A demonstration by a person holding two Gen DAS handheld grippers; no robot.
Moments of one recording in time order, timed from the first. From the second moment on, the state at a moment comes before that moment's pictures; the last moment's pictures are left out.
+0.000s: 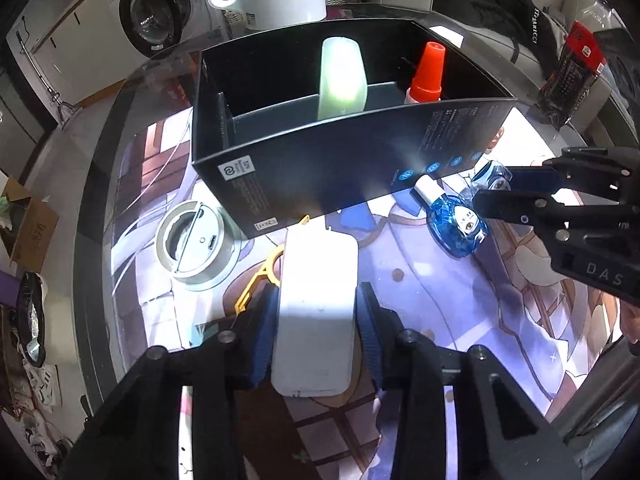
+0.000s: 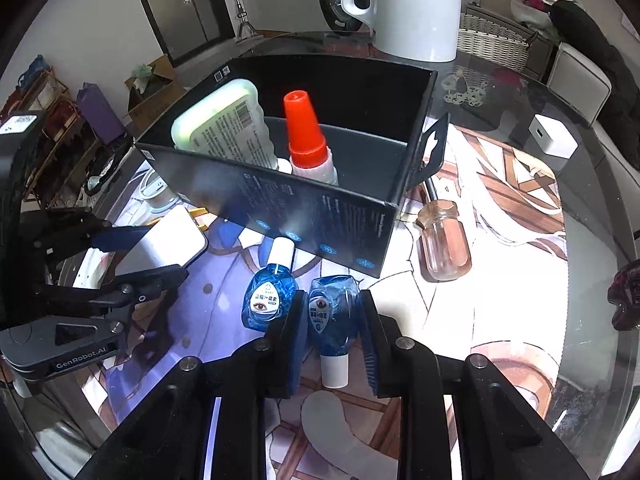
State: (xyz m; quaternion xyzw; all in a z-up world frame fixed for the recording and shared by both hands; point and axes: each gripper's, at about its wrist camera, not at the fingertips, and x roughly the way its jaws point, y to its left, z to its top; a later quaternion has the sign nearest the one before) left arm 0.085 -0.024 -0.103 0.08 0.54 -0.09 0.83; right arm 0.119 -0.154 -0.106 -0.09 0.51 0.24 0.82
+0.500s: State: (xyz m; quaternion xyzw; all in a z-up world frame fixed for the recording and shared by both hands) left arm 0.065 -0.012 -0.041 0.05 0.43 -0.11 0.90; right arm 0.098 -0.171 -0.052 -0.04 0.44 0.24 0.86
